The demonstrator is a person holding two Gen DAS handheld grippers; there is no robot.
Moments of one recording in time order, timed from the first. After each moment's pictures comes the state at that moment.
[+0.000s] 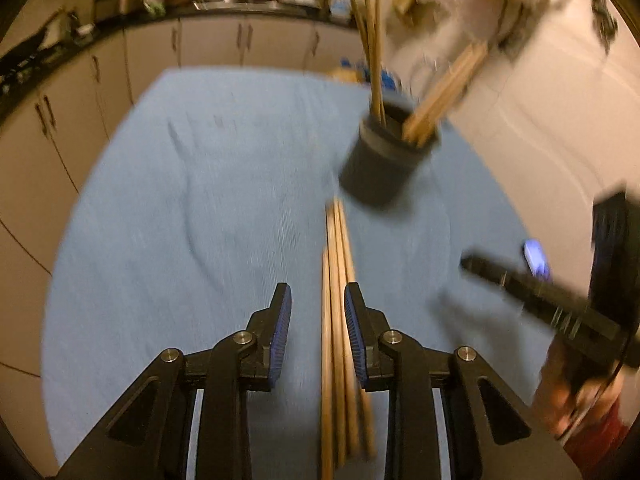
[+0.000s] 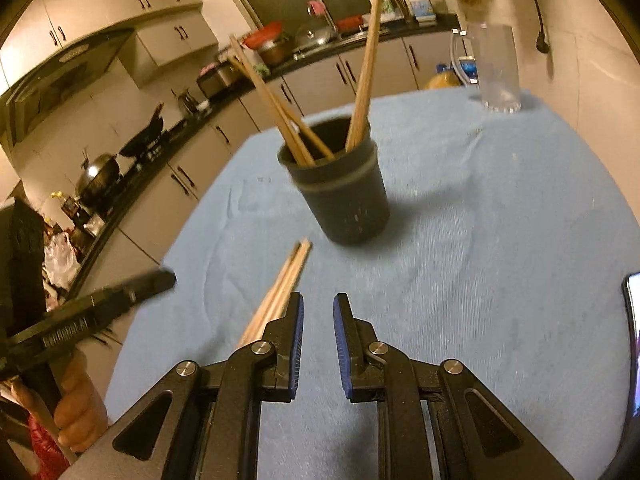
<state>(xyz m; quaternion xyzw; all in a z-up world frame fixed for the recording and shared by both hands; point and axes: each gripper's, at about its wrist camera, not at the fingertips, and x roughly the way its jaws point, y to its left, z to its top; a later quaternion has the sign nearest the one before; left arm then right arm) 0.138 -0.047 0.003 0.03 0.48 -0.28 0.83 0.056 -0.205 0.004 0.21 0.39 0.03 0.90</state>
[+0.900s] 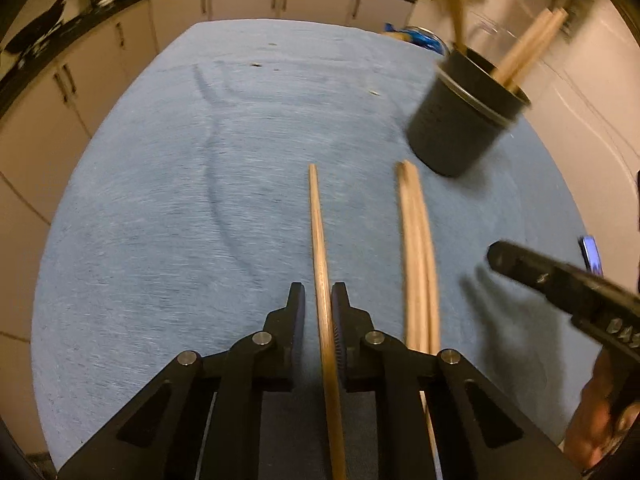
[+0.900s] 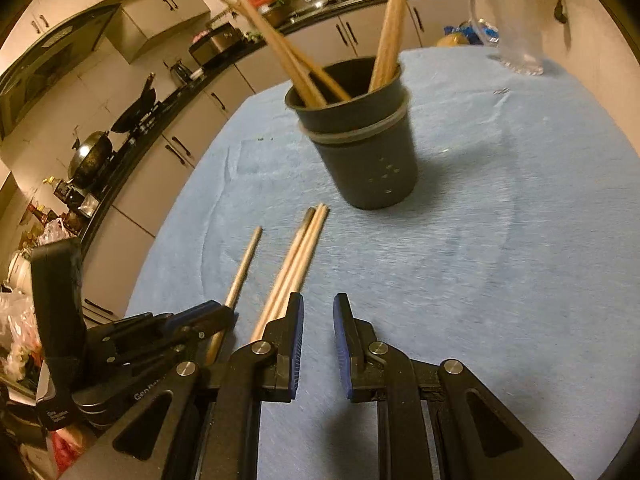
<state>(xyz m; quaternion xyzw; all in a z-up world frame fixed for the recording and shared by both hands) 0.176 -0.044 -0.036 0.03 0.52 -0.21 0.83 0.104 -0.178 -0.022 0.23 0.45 0.04 0.86</state>
